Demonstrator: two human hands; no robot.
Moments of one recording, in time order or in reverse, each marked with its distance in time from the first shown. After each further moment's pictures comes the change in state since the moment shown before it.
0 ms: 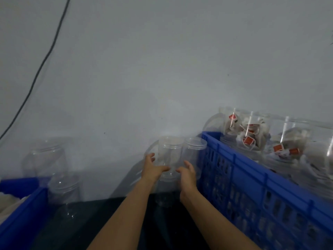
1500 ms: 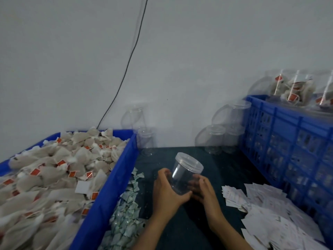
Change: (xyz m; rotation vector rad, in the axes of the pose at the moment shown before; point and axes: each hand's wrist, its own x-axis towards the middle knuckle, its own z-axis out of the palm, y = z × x) left_hand -0.288 -0.069 -0.147 0.518 0.217 0.223; right_hand -0.230 0.126 -0.038 -0.107 -0.433 -0.059
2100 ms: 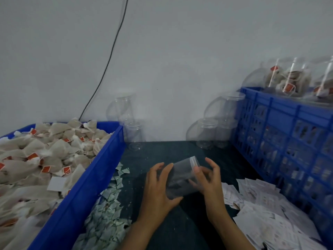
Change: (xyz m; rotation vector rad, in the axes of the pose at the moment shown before) left_hand -0.005 -0.016 0.015 0.142 0.031 0.400; right_hand 0.020 0.004 -0.023 0.108 0.128 -0.171
